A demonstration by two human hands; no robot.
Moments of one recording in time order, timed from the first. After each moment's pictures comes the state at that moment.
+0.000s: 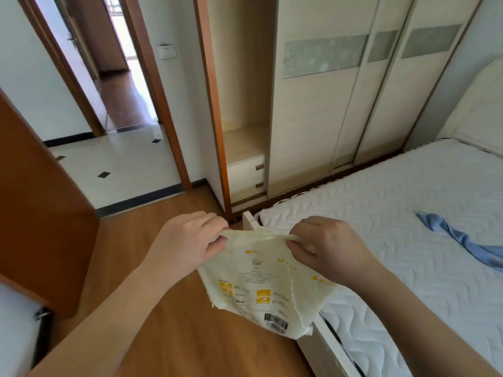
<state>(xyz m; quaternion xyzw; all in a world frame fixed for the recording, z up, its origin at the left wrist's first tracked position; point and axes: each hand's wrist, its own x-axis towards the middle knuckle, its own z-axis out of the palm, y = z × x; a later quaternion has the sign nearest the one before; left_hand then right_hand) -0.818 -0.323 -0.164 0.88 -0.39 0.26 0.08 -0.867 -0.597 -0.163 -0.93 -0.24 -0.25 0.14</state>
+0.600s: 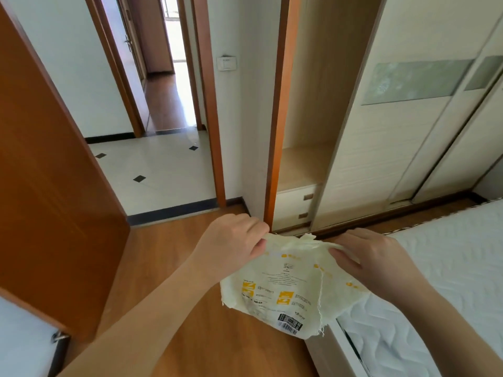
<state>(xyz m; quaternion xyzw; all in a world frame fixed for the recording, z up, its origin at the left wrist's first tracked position) -0.561 -0.208 -0.175 0.87 -0.39 0.30 0.07 -0.596 -0.494 -0.177 -0.93 -0.25 -0.25 0.10</state>
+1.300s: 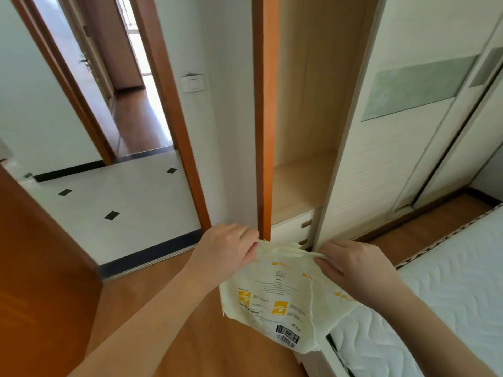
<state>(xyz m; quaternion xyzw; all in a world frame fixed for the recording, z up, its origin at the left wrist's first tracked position) -0.269 -0.229 -0.188 0.87 -0.40 0.27 0.05 -0.343 -0.494 -0.190 -0.94 -0.20 -0.28 0.07</state>
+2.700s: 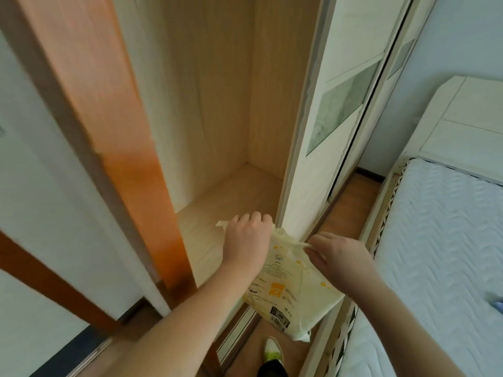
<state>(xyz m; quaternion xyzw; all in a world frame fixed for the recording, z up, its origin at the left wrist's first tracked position) 0.144 -0.504 -0.223 0.87 -0.44 0.21 0.10 0.006 -0.646 -0.210 -0.98 0.11 -0.16 -0.01</state>
